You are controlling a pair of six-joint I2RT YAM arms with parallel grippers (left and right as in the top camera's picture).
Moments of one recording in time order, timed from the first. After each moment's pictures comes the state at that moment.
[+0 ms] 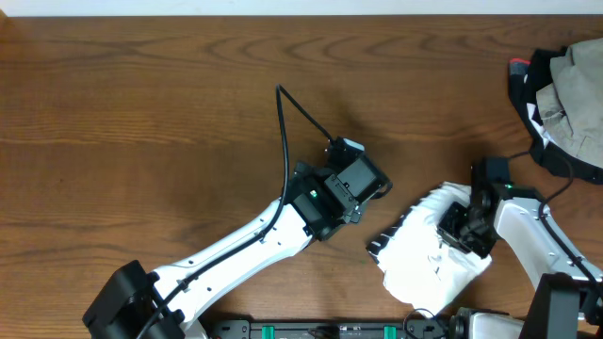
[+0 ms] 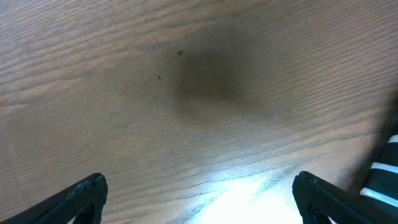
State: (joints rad) left arm -0.94 1.58 1.19 -0.75 -0.37 -0.47; right arm -0.08 1.45 0.66 -0.80 -0.09 0.59
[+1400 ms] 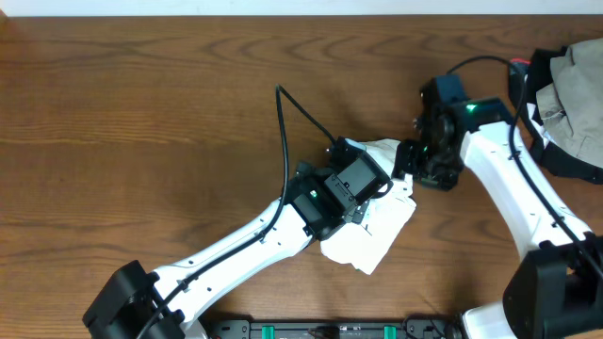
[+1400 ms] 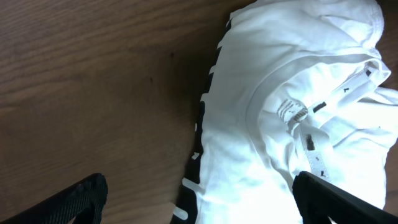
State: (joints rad) left arm -0.94 1.58 1.19 -0.74 -0.35 -0.47; right arm 0.22 1.66 1.26 -1.14 -0.21 0.44
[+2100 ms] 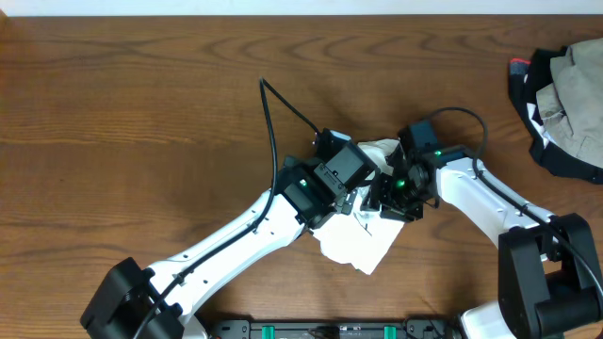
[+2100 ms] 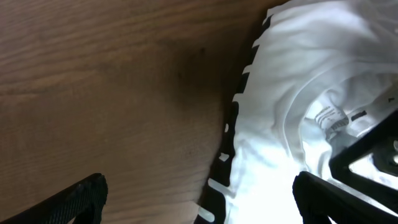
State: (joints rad) left arm -0.87 1.58 1.19 -0.77 -0.35 -0.47; right arm 0.29 1.67 0.92 -0.73 -0.49 0.54
